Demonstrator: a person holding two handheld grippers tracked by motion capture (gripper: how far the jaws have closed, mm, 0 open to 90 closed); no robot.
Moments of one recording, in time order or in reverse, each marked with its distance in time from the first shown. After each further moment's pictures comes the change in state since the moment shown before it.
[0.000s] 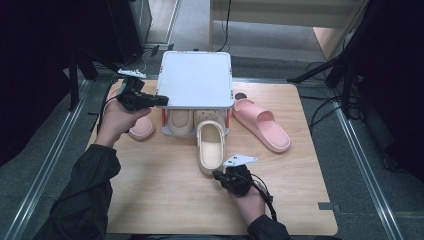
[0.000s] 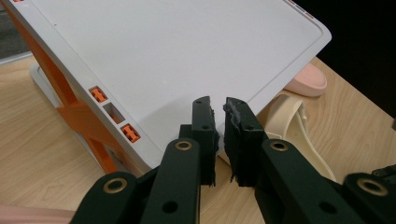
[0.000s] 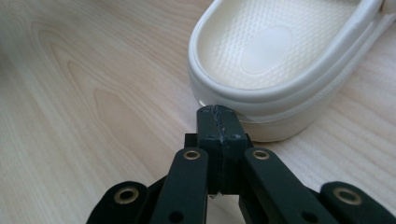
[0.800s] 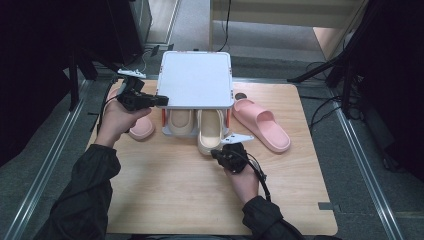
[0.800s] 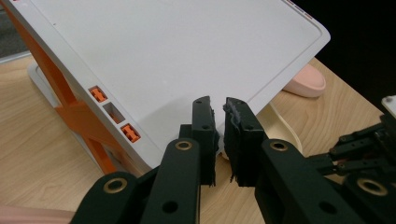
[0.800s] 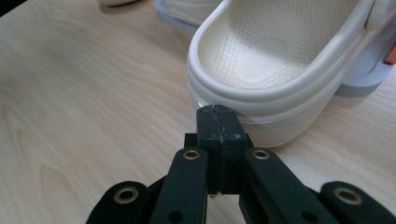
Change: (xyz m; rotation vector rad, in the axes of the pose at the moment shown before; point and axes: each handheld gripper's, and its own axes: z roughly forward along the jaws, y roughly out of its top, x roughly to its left) left arm 0.001 0.000 0.000 0.002 -0.005 -0.004; right arm -0.032 0.046 0.024 -0.051 -0.051 0.034
